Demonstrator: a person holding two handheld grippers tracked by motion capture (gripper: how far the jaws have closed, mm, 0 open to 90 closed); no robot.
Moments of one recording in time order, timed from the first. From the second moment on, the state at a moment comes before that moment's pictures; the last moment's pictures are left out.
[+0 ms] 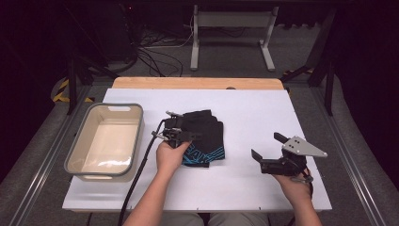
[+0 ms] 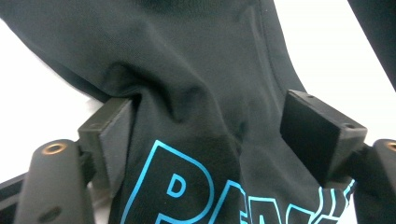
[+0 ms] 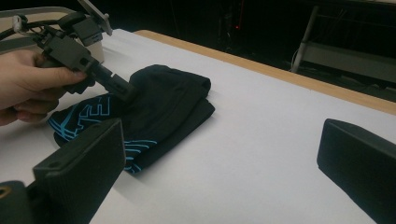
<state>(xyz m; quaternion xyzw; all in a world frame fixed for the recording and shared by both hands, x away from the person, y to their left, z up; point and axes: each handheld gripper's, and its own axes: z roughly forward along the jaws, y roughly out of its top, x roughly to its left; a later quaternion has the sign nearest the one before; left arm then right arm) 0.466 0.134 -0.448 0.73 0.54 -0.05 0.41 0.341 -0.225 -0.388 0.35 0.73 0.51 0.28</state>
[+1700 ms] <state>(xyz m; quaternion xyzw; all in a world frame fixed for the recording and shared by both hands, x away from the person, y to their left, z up) 0.425 0.161 -0.374 0.77 0.50 0.10 0.38 0.340 -0.224 -0.388 0.35 0.73 0.51 0.28</state>
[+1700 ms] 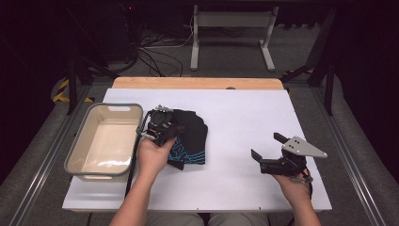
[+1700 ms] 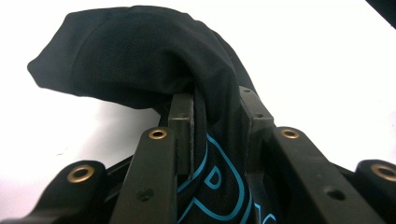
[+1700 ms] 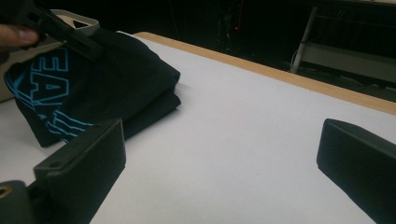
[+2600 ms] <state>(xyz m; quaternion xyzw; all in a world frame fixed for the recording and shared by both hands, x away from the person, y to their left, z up) 0.368 0.264 -0.312 0.75 0.51 0.19 0.39 0.341 -0.220 -0.390 0.35 0.74 0.51 0.28</state>
